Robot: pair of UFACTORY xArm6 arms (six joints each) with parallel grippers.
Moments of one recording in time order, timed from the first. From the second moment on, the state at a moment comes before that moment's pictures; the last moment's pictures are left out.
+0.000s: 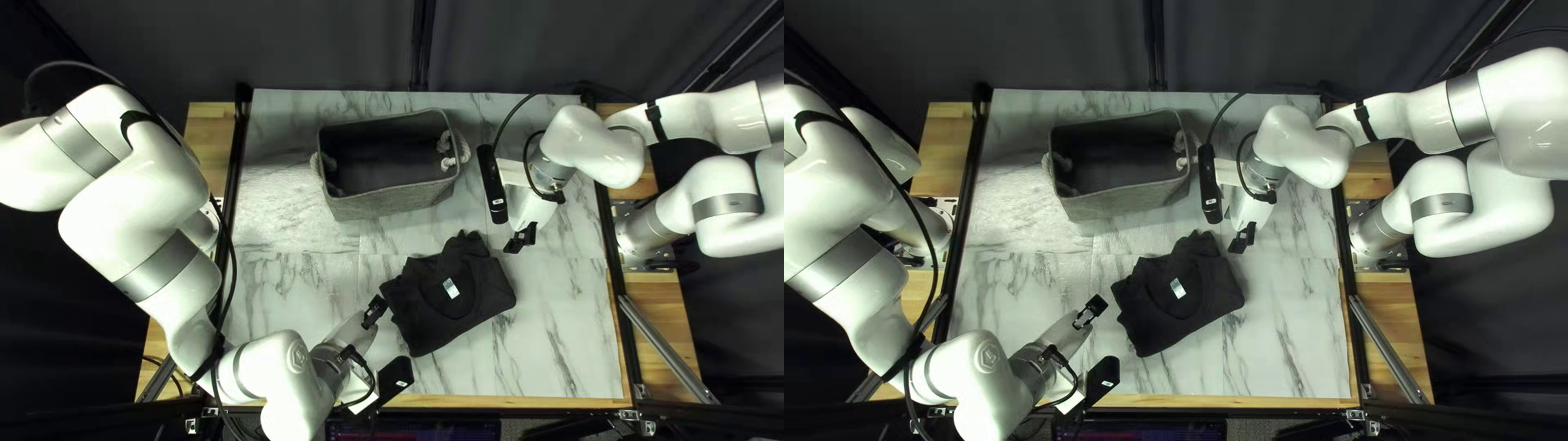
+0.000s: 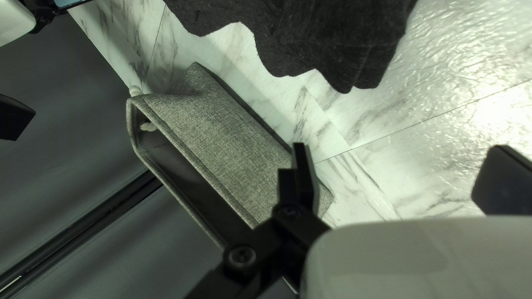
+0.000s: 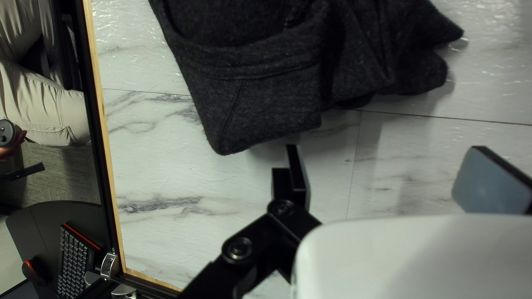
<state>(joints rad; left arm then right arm) -0.78 0.27 -1.17 0.74 1.26 -0.34 -0.06 -0.43 -0.39 0.59 0.71 -0.52</state>
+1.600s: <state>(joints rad) -0.73 0.68 -1.48 0.89 1.18 -0.36 -0.04 -0.35 -0.44 0.65 0.72 -0.54</state>
